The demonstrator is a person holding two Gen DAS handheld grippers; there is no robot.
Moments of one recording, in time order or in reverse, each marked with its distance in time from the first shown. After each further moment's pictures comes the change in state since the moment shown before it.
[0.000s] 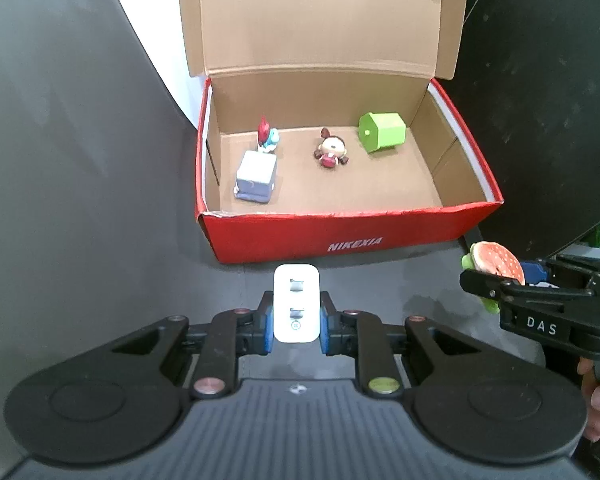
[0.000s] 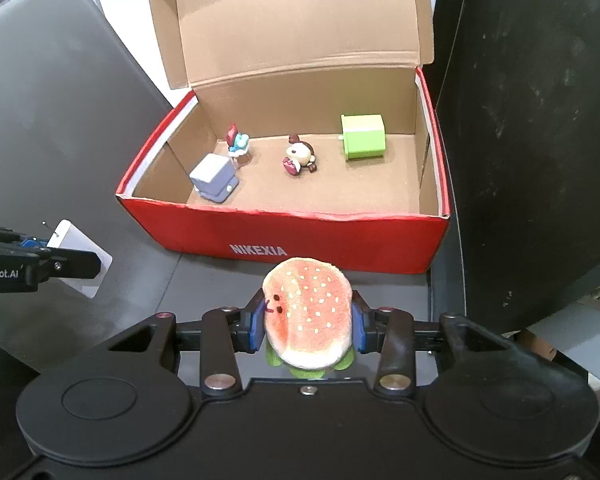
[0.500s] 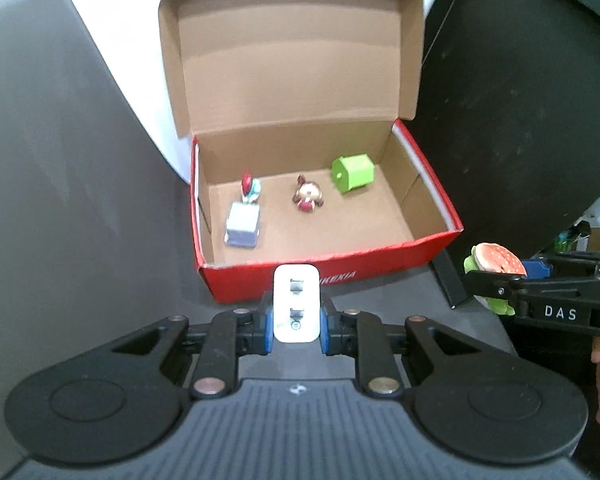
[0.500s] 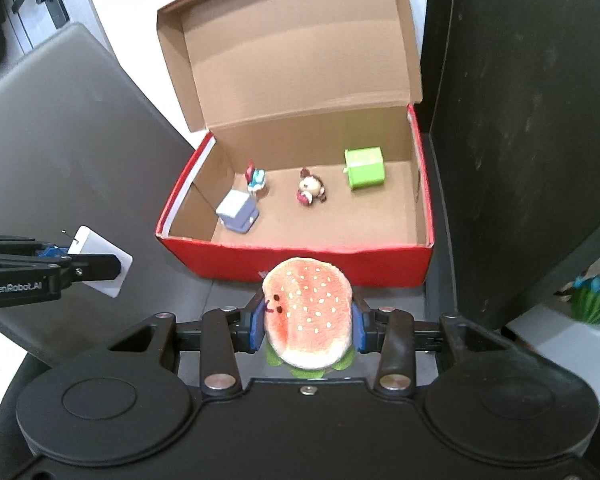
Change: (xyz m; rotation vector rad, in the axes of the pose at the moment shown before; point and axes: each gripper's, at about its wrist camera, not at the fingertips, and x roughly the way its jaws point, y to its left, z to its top) left arm -0.054 -0.007 0.016 0.088 -0.108 -0.045; right arm -0.059 0.000 0.024 0.057 -0.031 0.035
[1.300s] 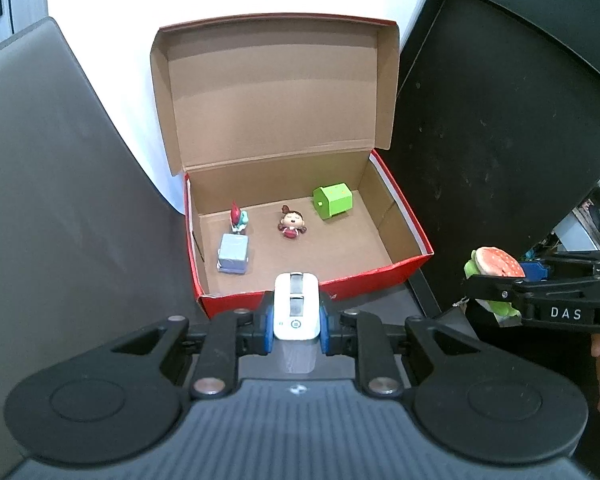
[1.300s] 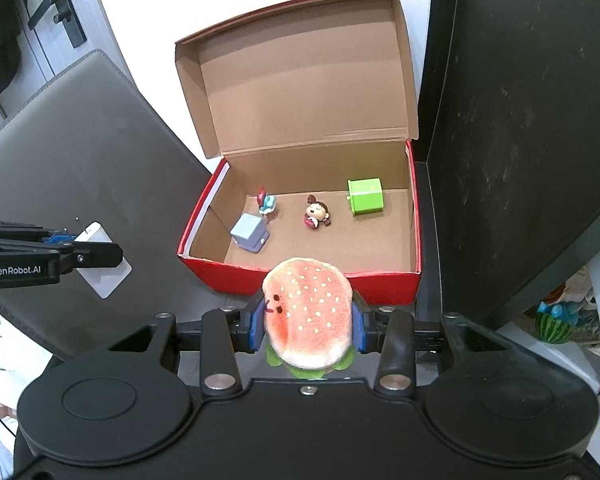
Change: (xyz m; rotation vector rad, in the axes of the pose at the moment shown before) left arm -0.035 0.000 0.020 0.033 -0.051 -0.046; right arm -0.041 0.004 0.019 -0.013 -0.024 0.014
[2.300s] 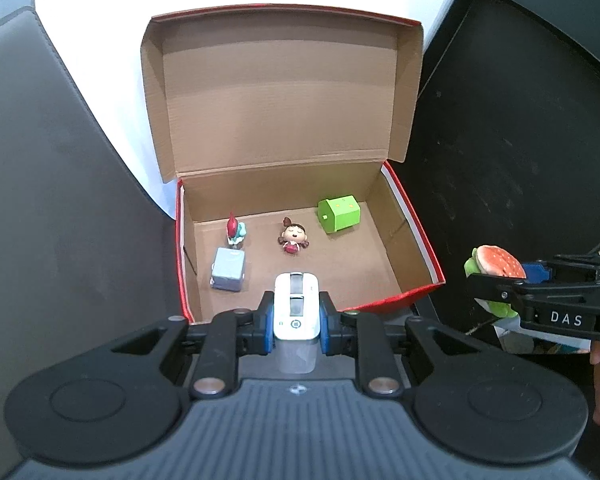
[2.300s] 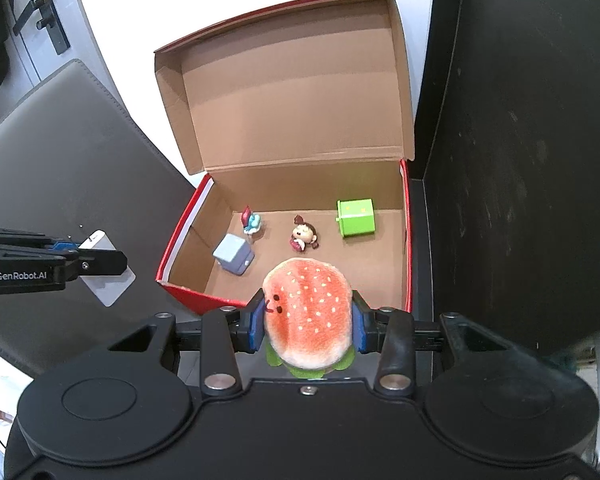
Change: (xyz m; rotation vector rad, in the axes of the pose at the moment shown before) left arm 0.041 0.001 0.035 -0.042 0.026 -0.007; right arm 0.028 -0.017 0.032 -0.018 -0.001 -0.009
